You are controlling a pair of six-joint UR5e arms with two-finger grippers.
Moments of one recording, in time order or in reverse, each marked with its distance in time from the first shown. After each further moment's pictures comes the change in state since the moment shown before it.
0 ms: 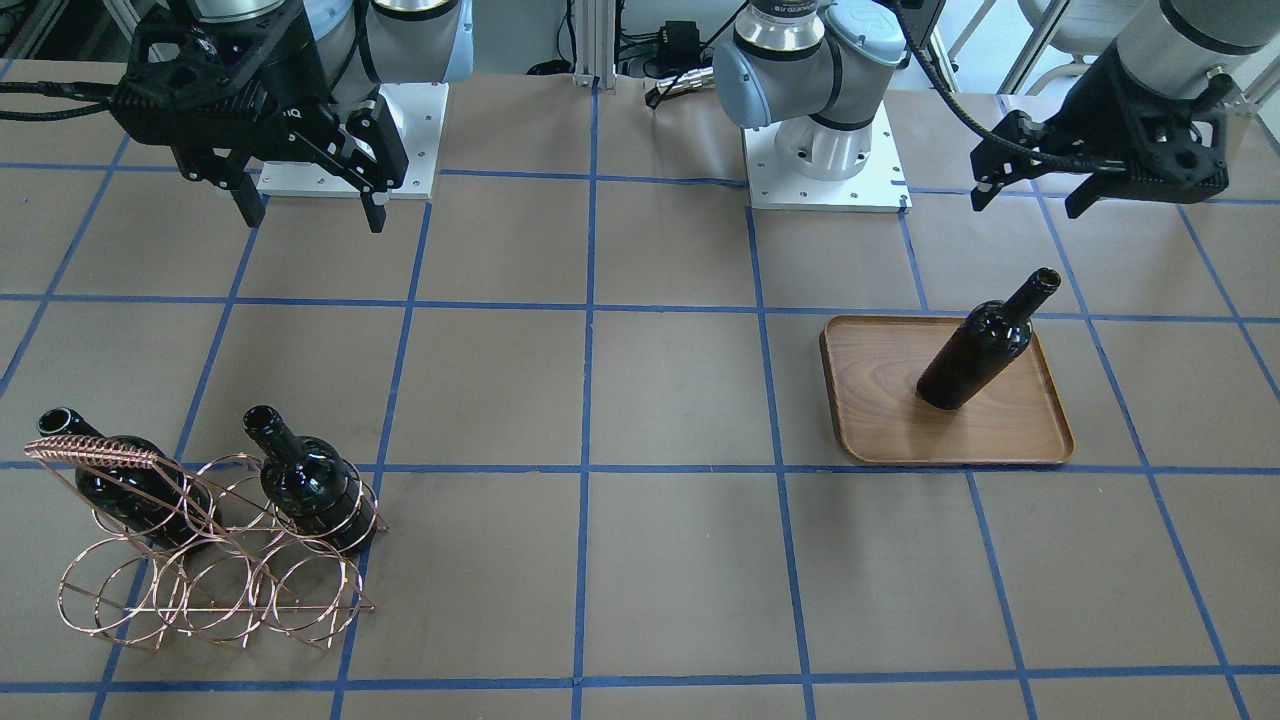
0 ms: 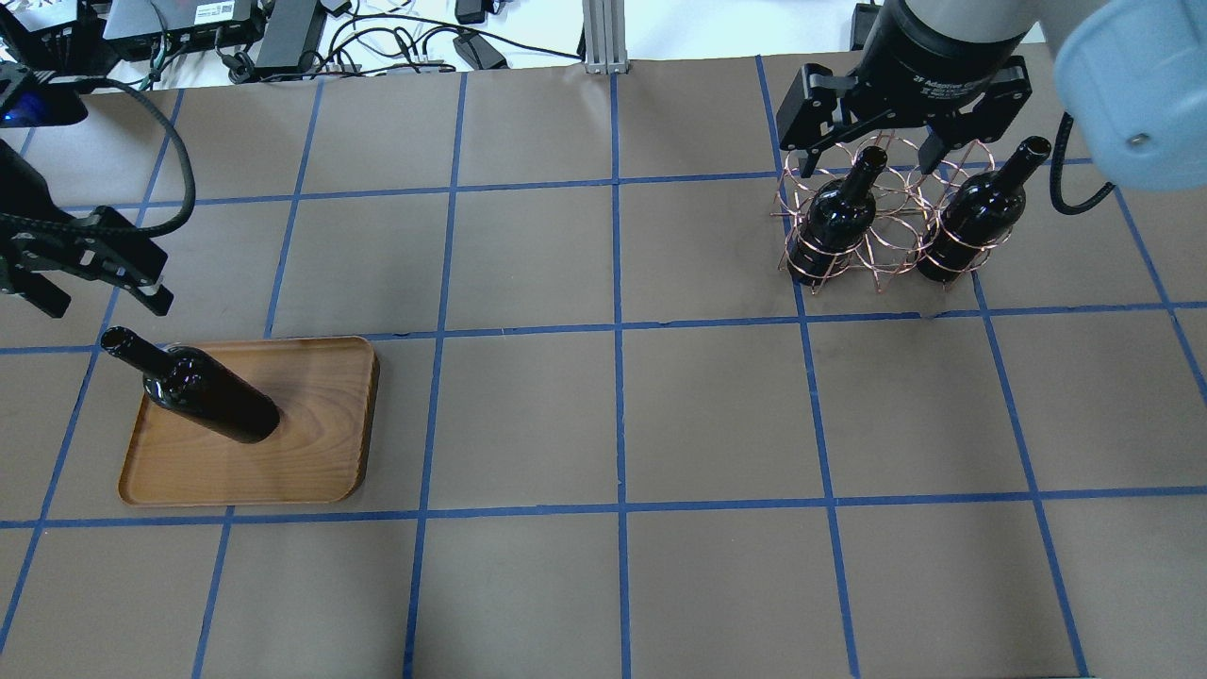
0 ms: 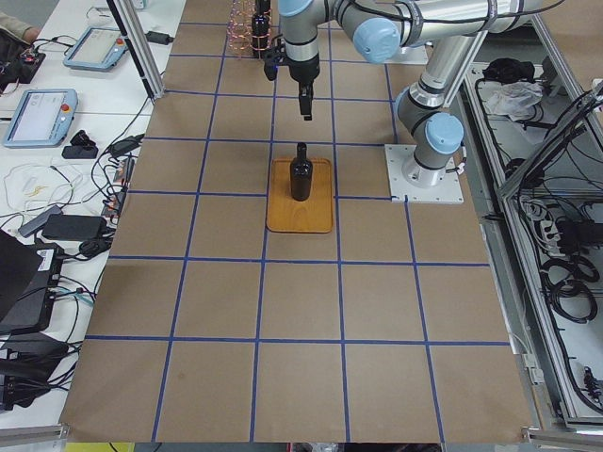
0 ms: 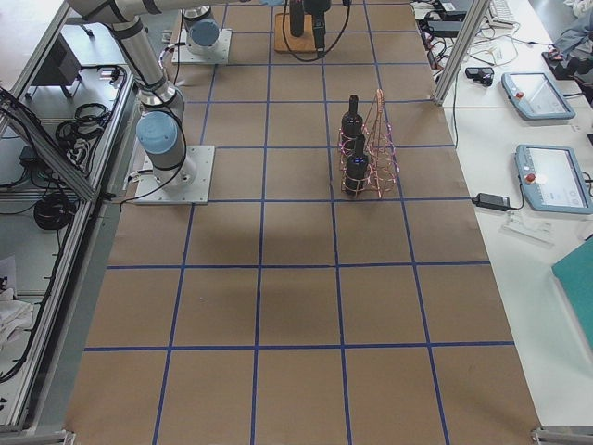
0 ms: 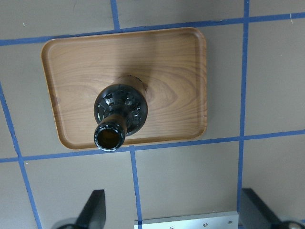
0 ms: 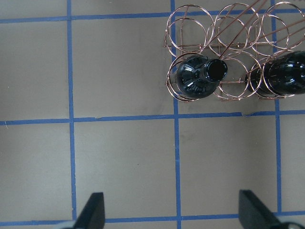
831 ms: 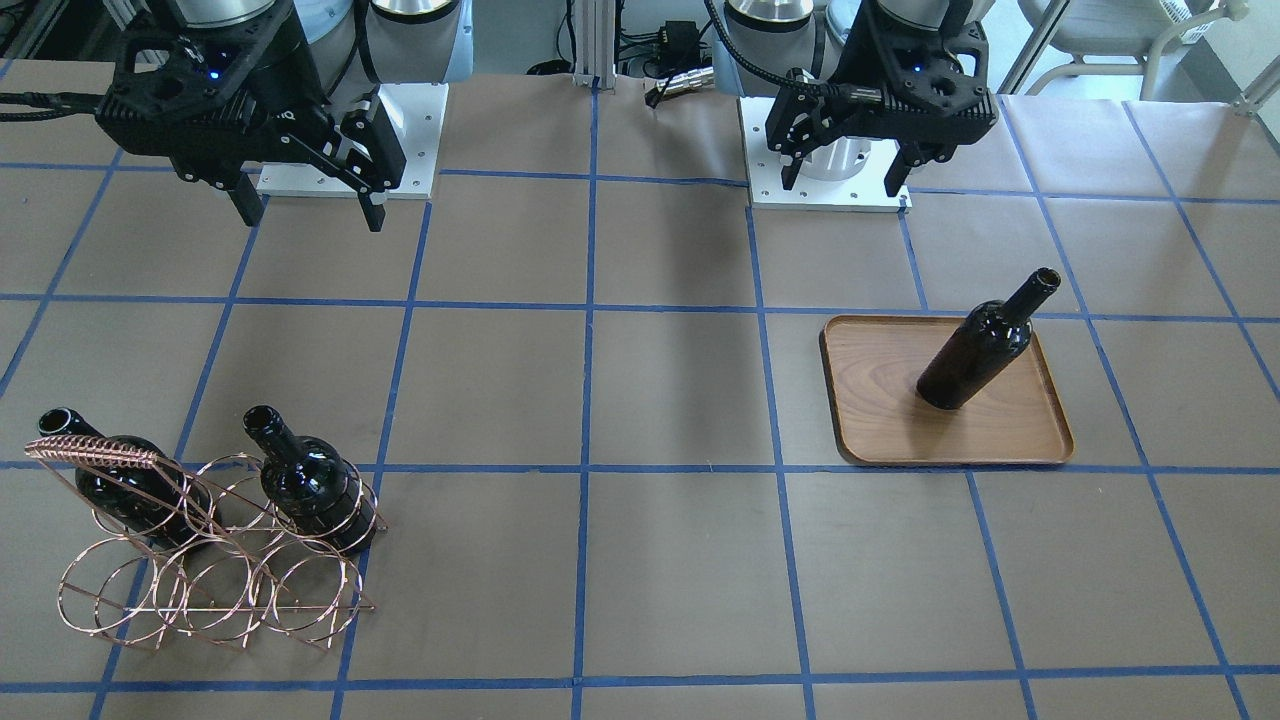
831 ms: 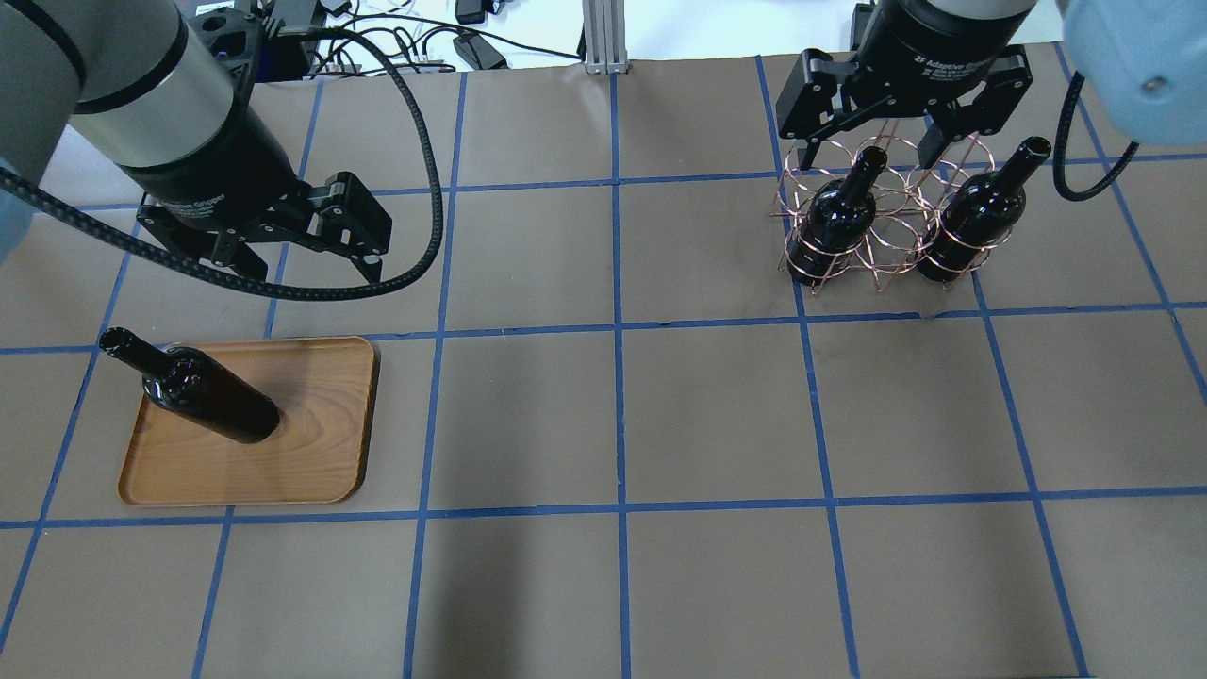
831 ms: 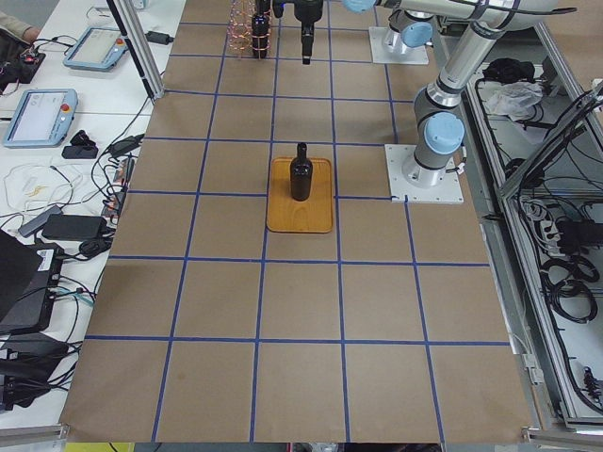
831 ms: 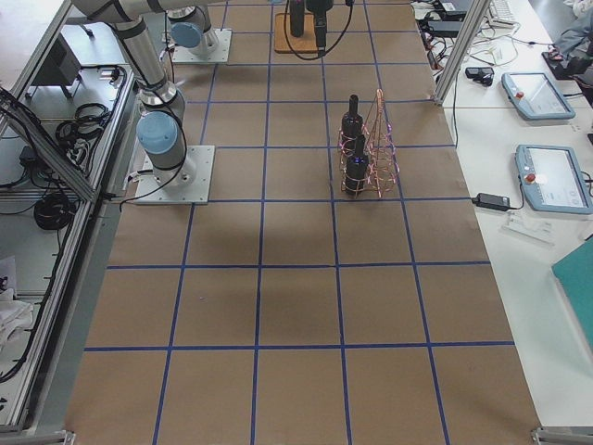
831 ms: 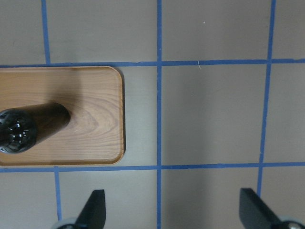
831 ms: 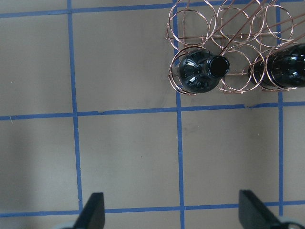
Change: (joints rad) left arm -0.366 0.012 0.017 0.095 -0.049 -0.330; right arm -0.007 0.049 -0.088 0.102 0.018 0.007
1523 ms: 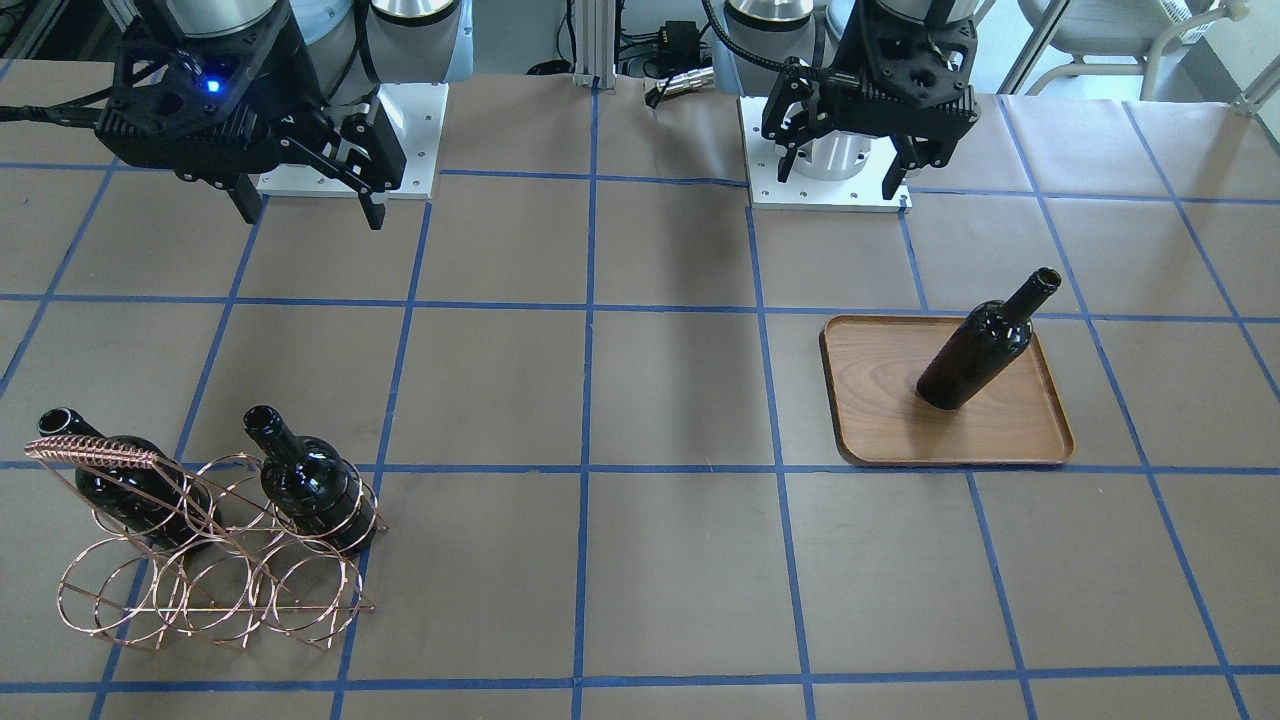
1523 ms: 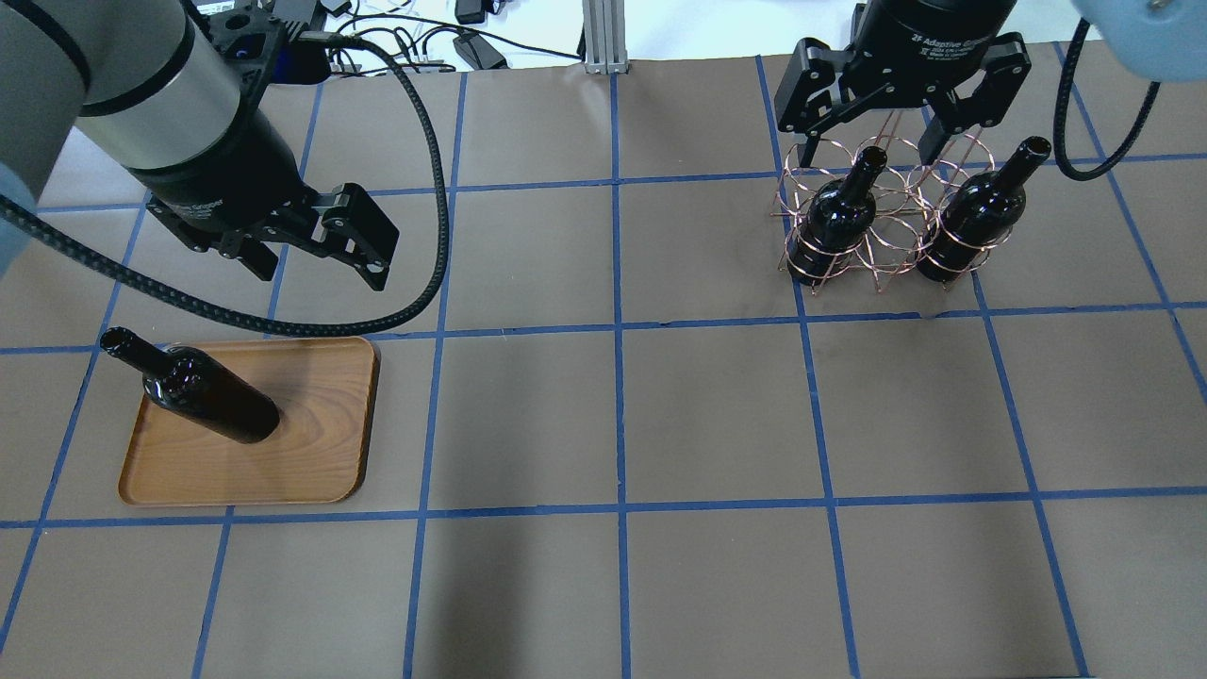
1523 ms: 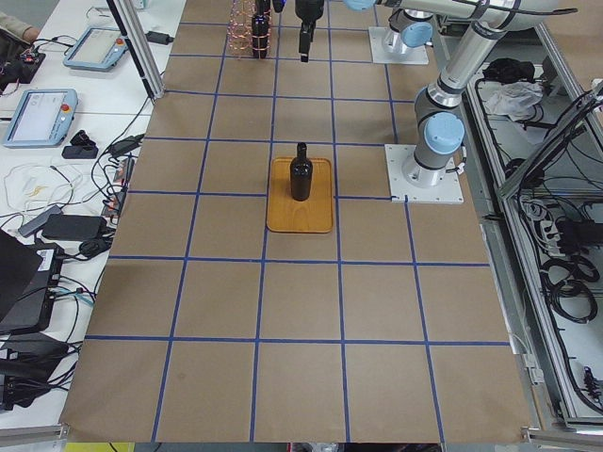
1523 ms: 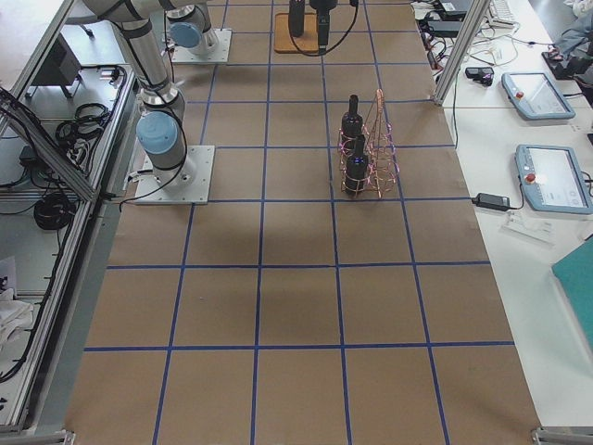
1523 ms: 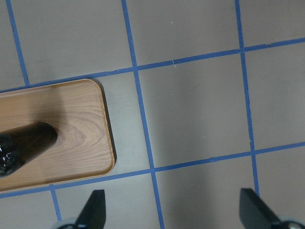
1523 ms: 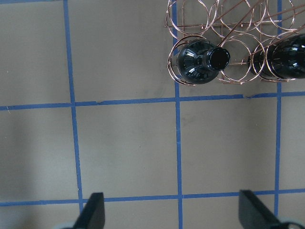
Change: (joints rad) left arm 0.005 0.004 -0.002 0.004 -0.005 0.102; right arm 0.004 0.026 -0.040 0.060 -0.002 0.002
